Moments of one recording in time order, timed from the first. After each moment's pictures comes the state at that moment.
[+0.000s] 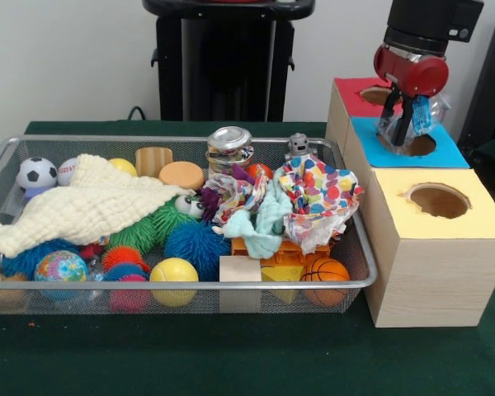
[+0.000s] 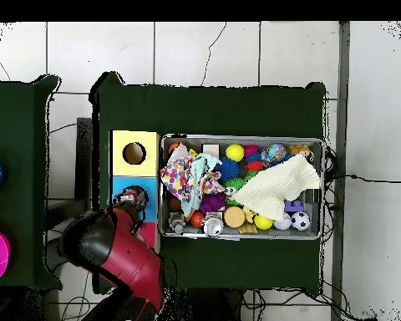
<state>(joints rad) 0.52 -0.56 -0.43 1.95 0.98 0.20 2.48</state>
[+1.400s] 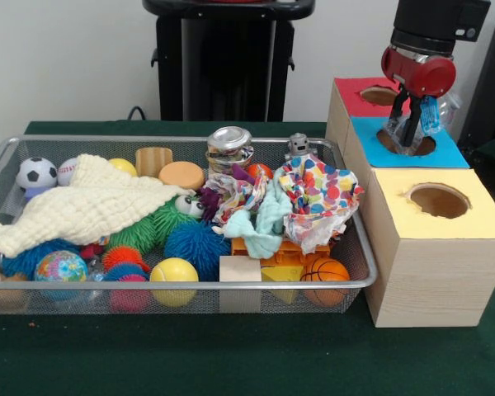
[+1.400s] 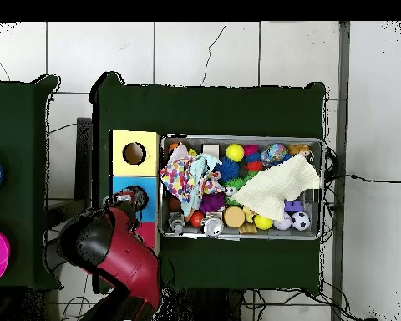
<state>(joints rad) 0.52 -0.57 -0.41 1.95 1.00 0.20 2.48</state>
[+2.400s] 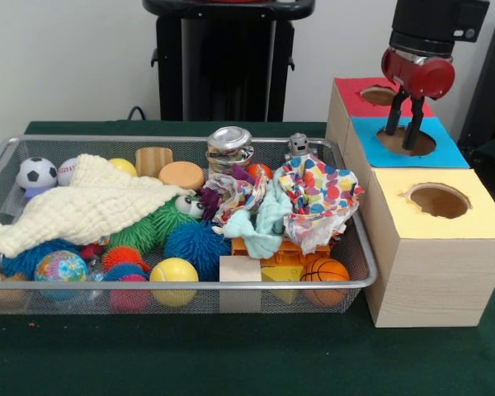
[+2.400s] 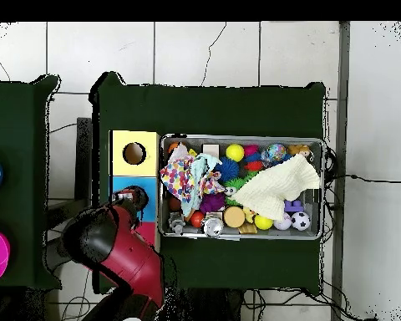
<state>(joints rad) 0.49 -0.58 -0.38 1.96 1.02 0.20 2.48</state>
